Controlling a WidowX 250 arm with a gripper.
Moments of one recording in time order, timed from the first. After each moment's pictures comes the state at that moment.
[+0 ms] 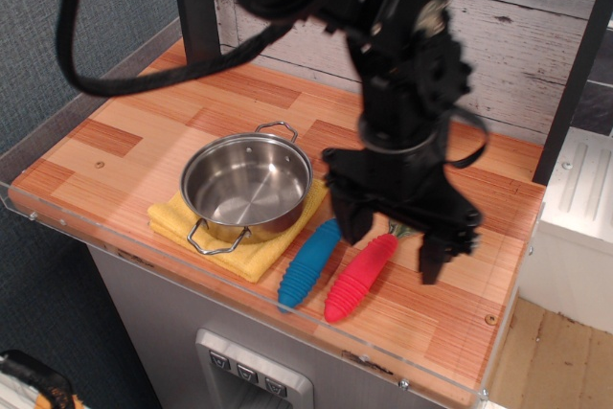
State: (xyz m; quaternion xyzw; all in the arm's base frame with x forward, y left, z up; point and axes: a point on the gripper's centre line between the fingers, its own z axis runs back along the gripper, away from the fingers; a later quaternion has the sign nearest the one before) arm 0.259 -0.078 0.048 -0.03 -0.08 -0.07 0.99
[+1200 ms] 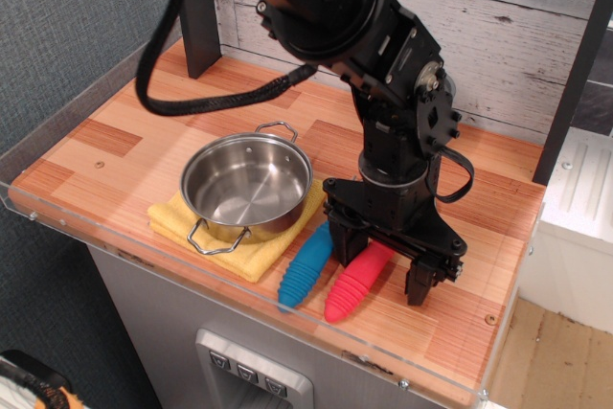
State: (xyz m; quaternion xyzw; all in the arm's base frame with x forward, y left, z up) arm 0.269 -0.075 0.009 -0.02 -0.05 -0.08 1.00
